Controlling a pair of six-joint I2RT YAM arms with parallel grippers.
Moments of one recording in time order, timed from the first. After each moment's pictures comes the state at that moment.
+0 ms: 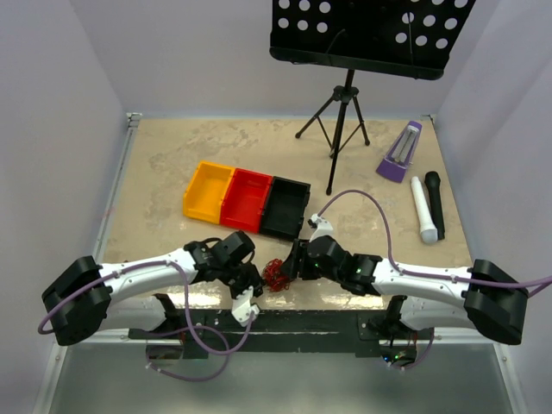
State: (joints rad) left arm -0.96 1.21 0.56 -0.48 0.54 1.63; right arm 1.09 1.16 0.48 0.00 0.19 0.99
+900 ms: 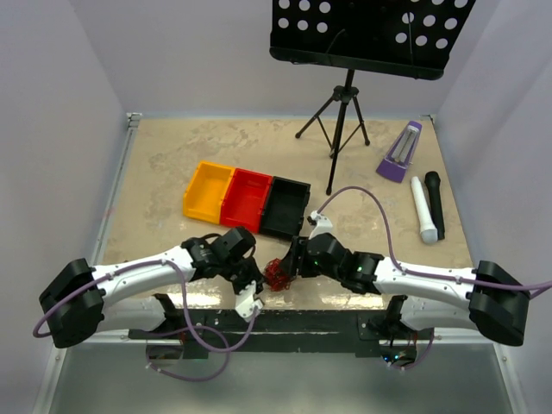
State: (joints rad) left arm -0.96 1.19 0.60 -0.49 0.53 1.61; right arm 1.09 1.14 0.51 -0.03 0.20 0.97
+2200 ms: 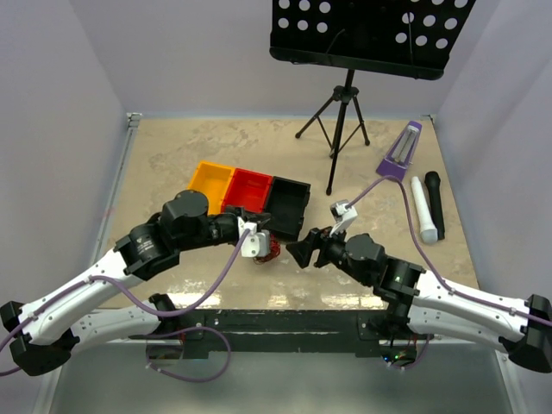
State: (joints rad) left arm -0.95 0.89 1.03 -0.42 0.25 0.78; right arm 1.10 0.74 0.51 -0.04 0.32 0.67
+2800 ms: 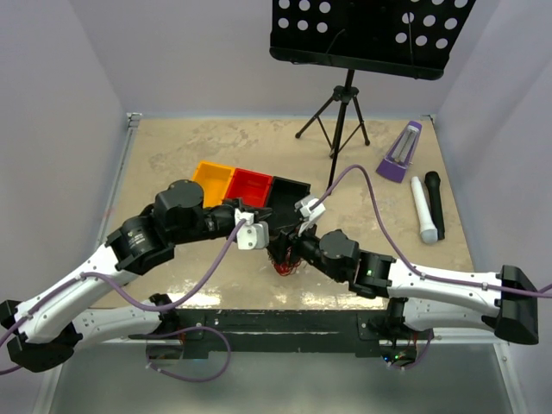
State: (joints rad) left arm -0.95 0.93 1.16 -0.50 0.27 0.74; right arm 1.22 1.03 0.67 0.20 0.37 0.42
